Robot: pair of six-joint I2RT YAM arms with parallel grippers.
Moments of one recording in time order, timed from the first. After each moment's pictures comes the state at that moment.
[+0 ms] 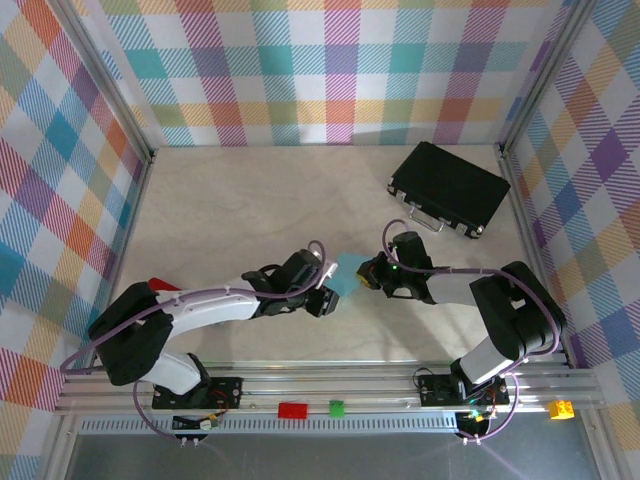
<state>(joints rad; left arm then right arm) -0.92 1.47 0.79 -0.20 0.07 -0.35 0.47 1.56 0.54 0.27 -0.51 1.22</state>
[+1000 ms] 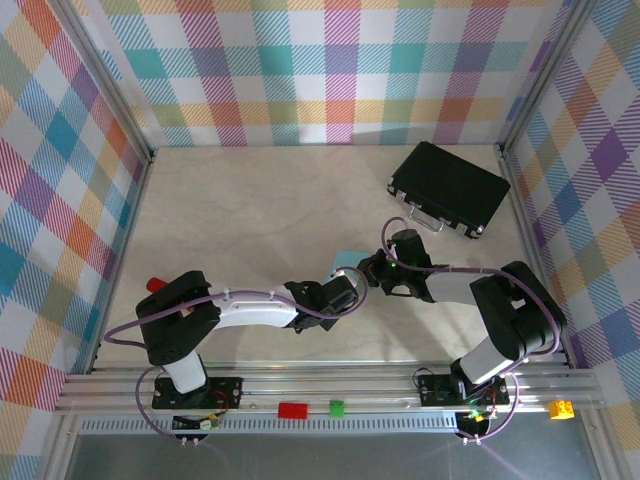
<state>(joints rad) -1.11 1.71 0.92 -0.34 -0.37 -0.26 0.47 1.56 0.56 0.27 -0.50 1.23</state>
